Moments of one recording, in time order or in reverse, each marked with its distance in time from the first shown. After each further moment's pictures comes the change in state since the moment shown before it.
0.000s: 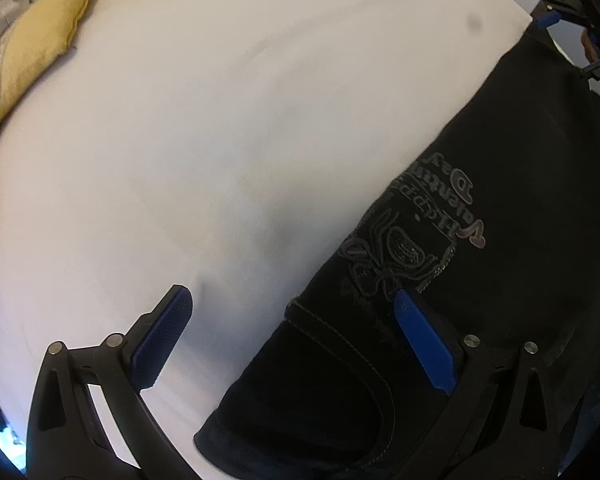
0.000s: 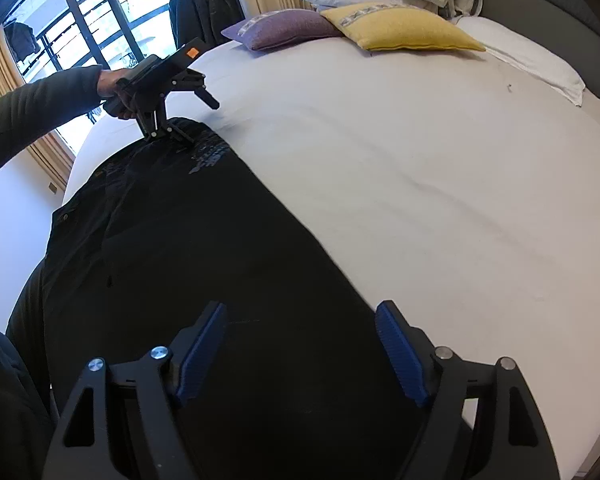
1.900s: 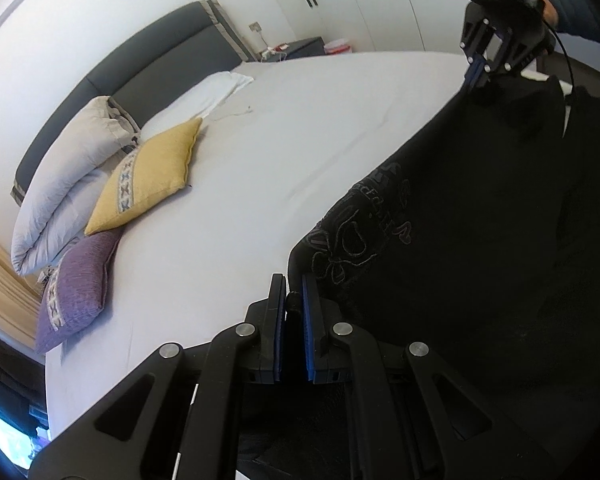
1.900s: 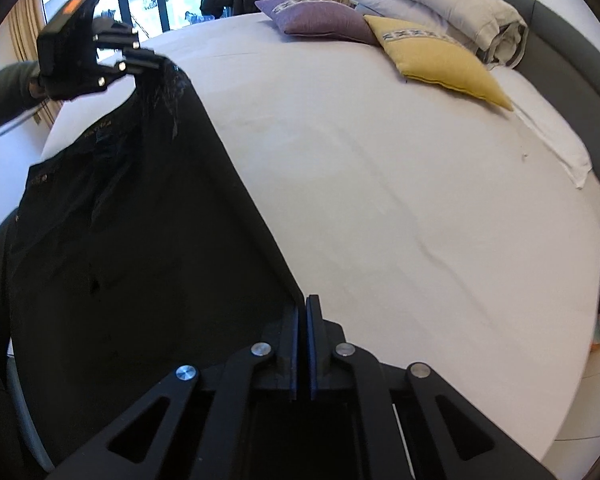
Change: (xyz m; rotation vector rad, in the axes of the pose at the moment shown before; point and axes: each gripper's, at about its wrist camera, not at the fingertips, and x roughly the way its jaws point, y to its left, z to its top) left arm -0.163 -0.140 -0.126 0.078 -0.540 0.441; right arm -0.014 0.031 0.048 -0.249 0.080 -0.182
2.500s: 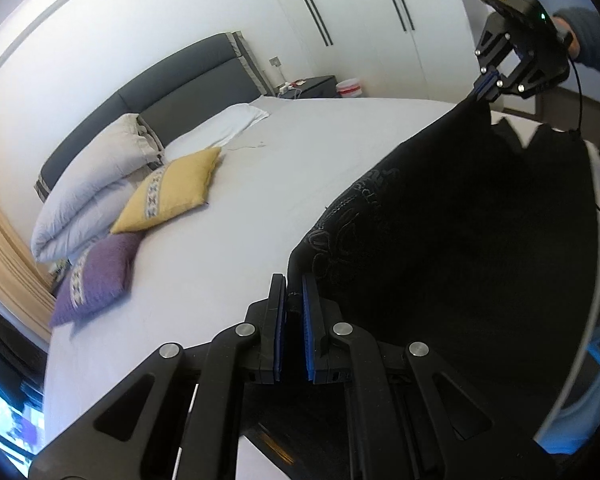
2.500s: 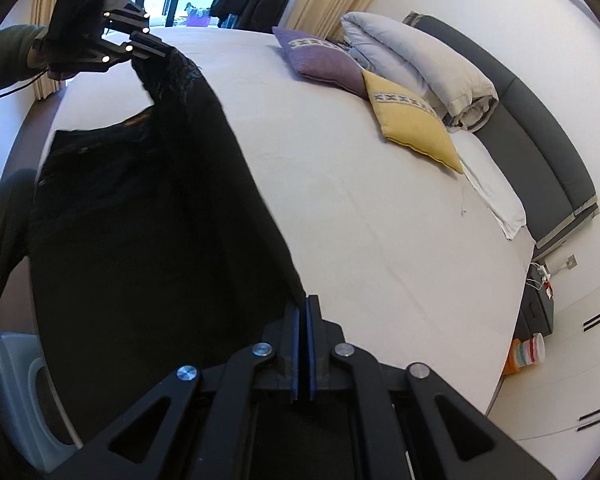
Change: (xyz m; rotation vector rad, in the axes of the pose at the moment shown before) left arm -0.184 -0.075 -0.040 -0.083 -0.121 0.043; right arm -0.093 0.142 0.002 -0.134 -0.072 -0.264
